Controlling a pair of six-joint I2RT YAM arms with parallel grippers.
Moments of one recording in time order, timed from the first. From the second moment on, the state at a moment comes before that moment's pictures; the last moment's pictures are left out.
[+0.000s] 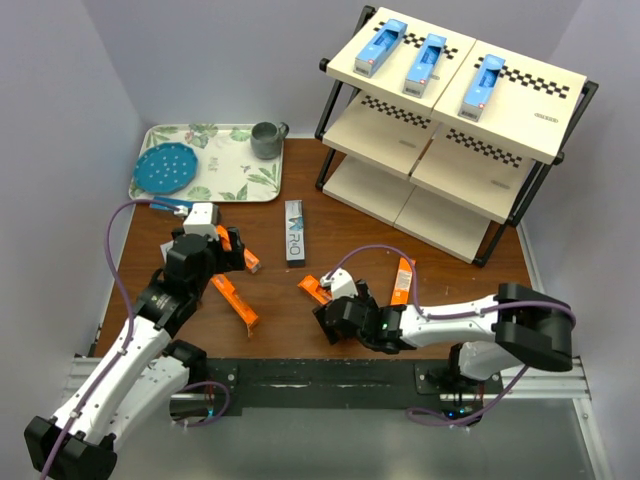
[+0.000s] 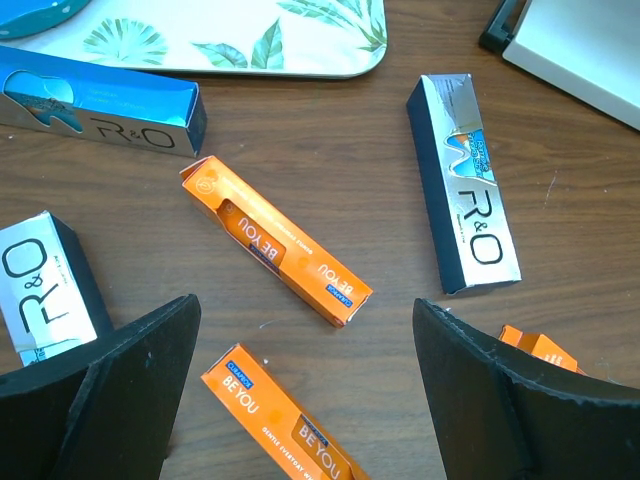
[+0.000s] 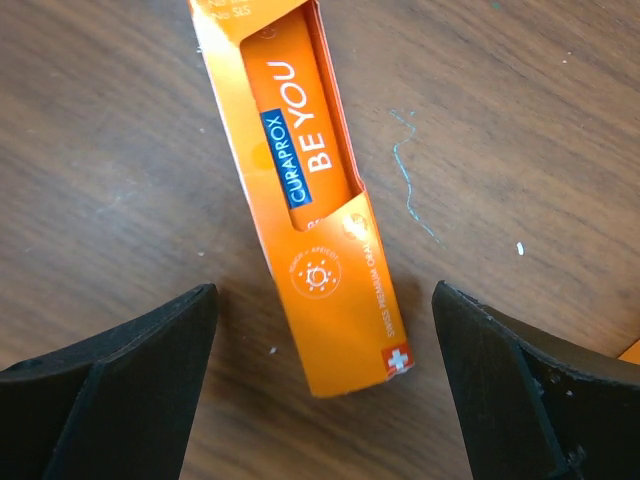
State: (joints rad) left arm -0.40 0.68 0.59 -0.36 -0.28 -0.27; right arm 1.29 1.41 0.58 -0.10 0.55 0.52
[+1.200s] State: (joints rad) left arm -0.40 0.75 0.59 -0.35 -0.23 -0.27; right arm 1.45 1.53 0.55 0.14 0.72 0.67
